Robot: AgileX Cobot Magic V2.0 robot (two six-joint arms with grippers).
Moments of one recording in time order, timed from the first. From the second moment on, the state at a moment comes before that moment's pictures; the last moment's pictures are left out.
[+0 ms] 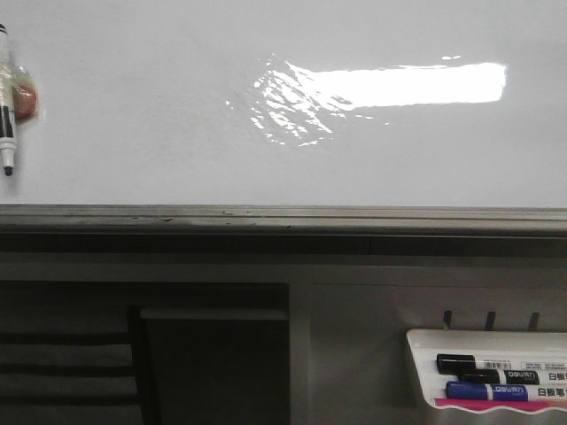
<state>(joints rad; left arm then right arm) -0.10 0.23 -0.47 -0.01 0.29 -0.03 -0.09 0.33 -0.58 -0.15 0.50 0.15</state>
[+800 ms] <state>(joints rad) -0.10 0.43 -0.51 -0.01 0.35 -0.03 -0.02 0.62 -0.68 -0.14 0.69 0.13</state>
